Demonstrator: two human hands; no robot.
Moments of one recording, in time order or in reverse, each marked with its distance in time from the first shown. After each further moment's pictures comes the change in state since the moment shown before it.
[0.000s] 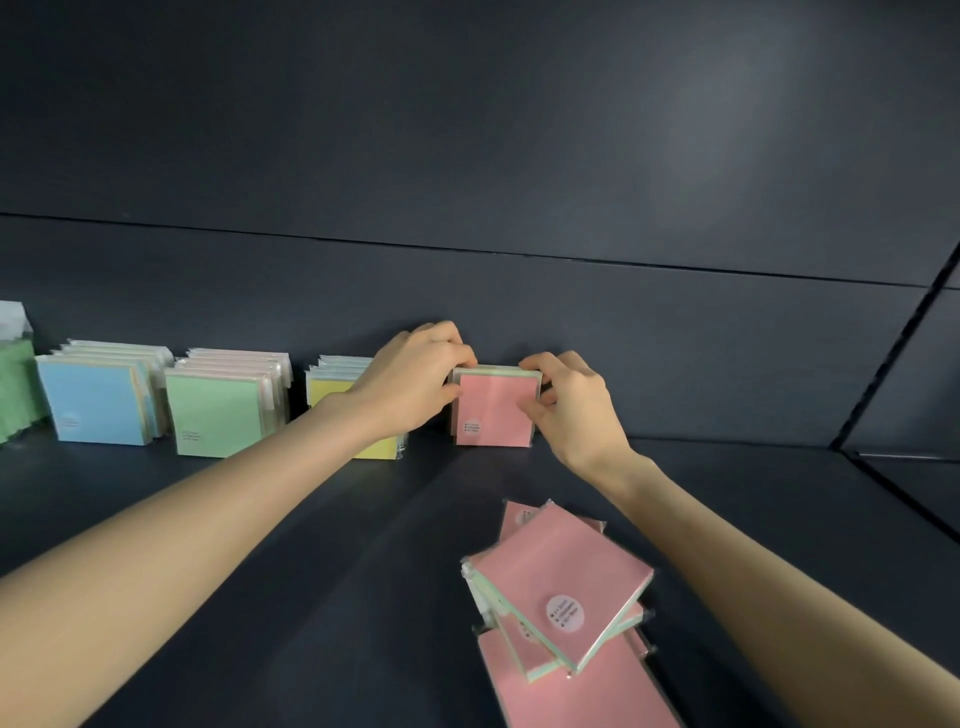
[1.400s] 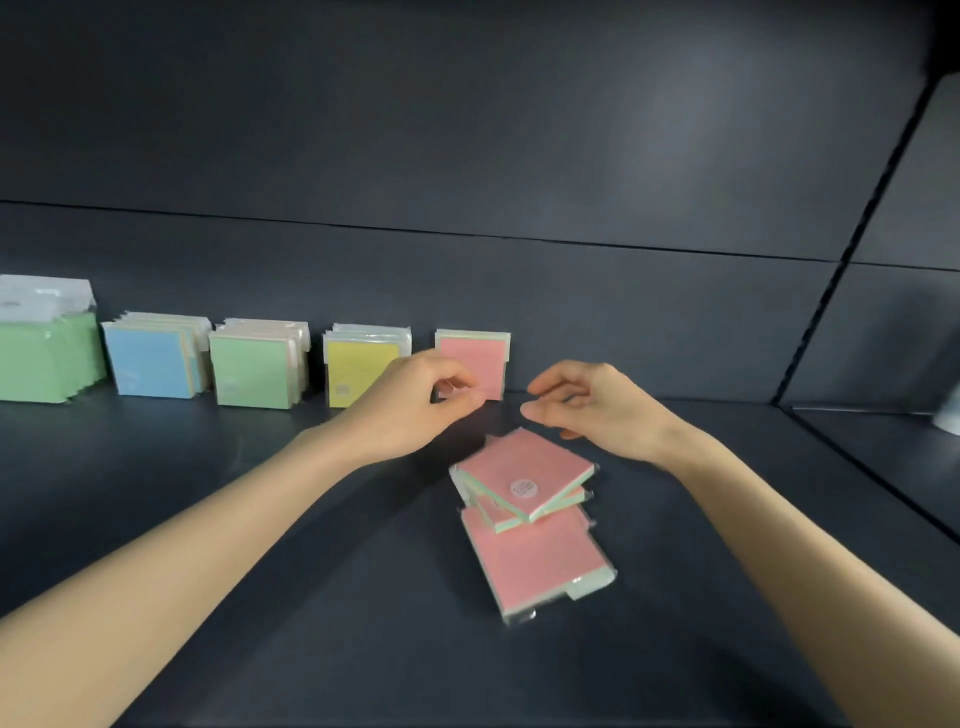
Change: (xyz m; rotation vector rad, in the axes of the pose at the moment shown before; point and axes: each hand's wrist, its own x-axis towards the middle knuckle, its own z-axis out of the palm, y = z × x) left_hand -0.089 0.060 -0.020 -0.472 0.012 -0.137; right_hand -0.085 -0.031 -0.085 0.276 -0.380 0.166
